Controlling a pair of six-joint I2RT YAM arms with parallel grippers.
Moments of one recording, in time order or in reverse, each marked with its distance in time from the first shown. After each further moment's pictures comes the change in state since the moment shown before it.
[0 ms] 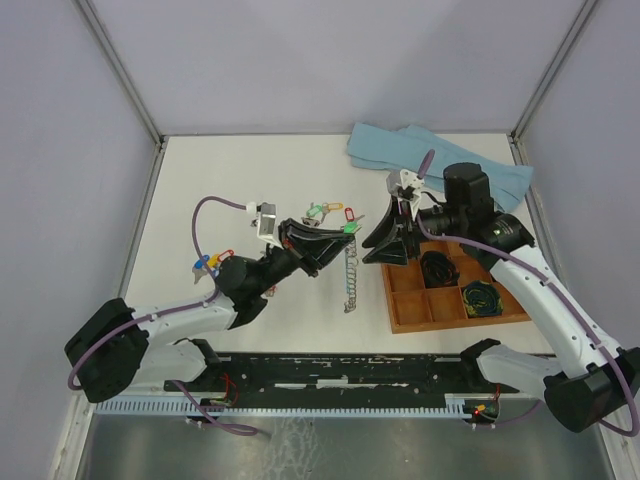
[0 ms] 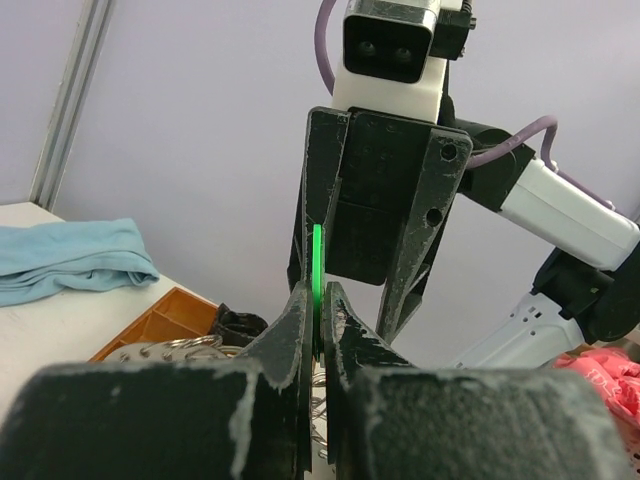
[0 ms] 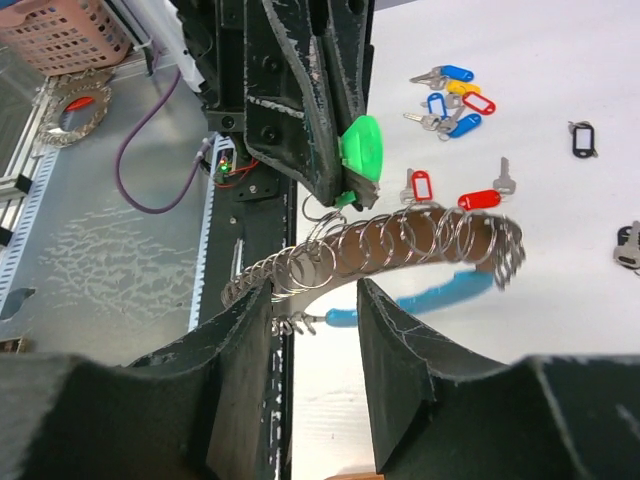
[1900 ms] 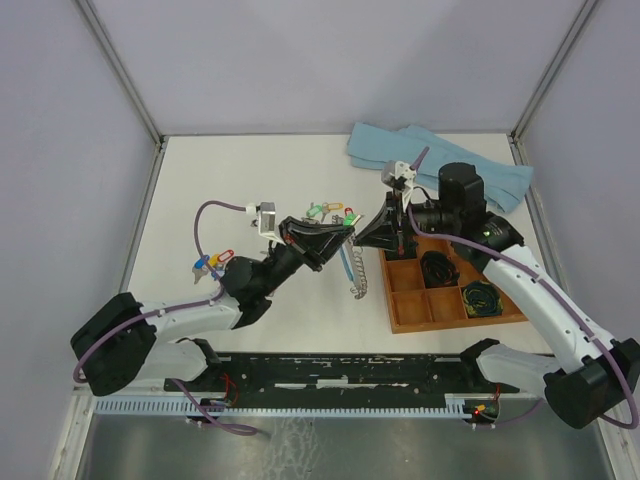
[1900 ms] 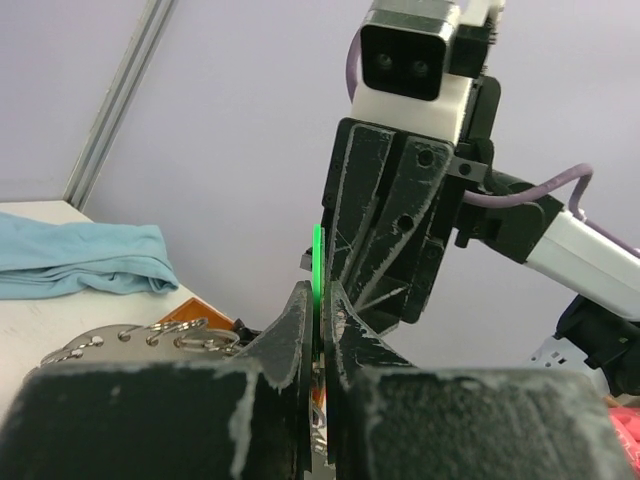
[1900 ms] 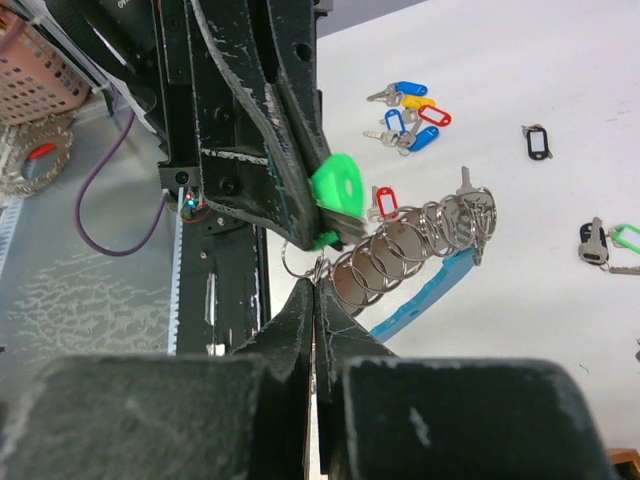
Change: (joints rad) left arm -0.022 0.064 0.022 0.028 -0.135 -0.023; right arm 0.043 0.019 -0.042 0.183 0.161 0.146
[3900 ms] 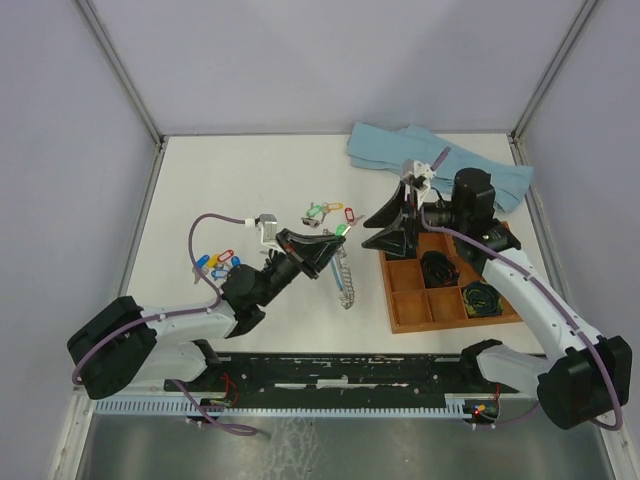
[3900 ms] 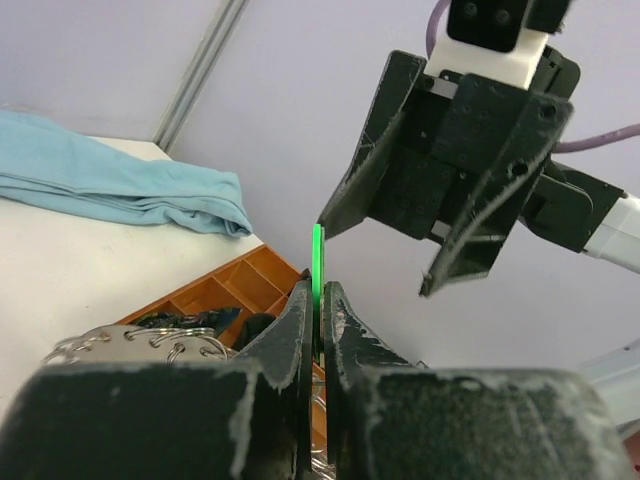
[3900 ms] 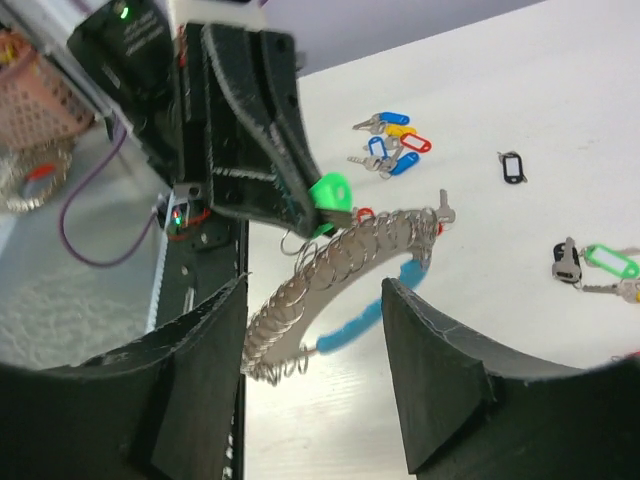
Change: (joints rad) left arm -0.005 -0.037 -0.131 -0.059 -0.123 0.042; right arm -0.147 0.016 -0.182 0.398 -0.143 0.207
